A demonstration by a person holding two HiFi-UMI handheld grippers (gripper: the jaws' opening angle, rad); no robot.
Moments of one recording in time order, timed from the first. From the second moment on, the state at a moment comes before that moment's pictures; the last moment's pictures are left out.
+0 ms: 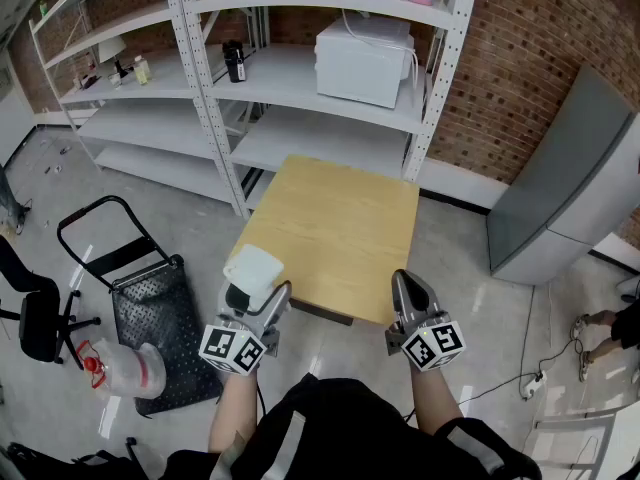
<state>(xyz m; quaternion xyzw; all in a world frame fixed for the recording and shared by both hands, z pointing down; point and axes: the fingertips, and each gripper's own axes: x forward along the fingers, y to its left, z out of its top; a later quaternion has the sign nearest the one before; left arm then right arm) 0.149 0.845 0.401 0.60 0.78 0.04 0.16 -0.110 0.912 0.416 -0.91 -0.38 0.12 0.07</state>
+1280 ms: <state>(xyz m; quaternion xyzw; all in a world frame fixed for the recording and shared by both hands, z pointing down) 0.250 0.774 0.402 0.67 0.72 0.04 0.19 -0.011 0.883 0.417 -0.95 -0.29 0.11 0.10</state>
